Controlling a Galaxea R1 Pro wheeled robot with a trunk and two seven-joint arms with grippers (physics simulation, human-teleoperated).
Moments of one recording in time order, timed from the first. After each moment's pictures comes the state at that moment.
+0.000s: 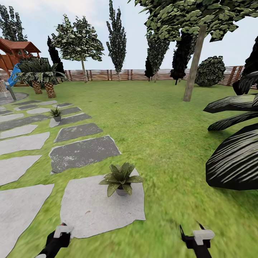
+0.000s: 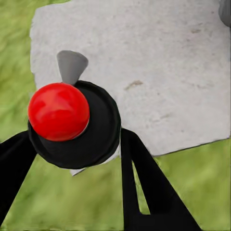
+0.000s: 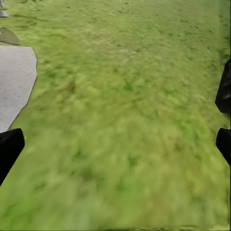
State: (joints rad) left arm -0.47 0.18 -0.11 -0.14 0.11 -0.39 -0.05; right arm -0.35 -0.06 -0.60 -0.24 0.66 -0.81 -0.03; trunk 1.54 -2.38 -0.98
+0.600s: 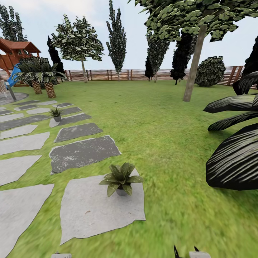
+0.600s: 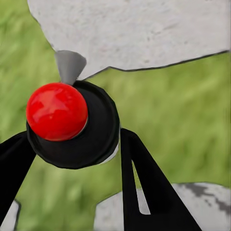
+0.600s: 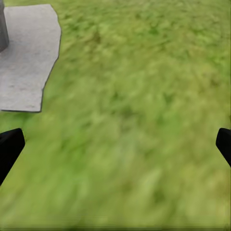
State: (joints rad) left arm -0.39 0.14 -0.11 0.00 0.12 -0.42 0.00; right arm -0.33 -0.04 -0.60 -0.03 0.59 -0.85 -0.03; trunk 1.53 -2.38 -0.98
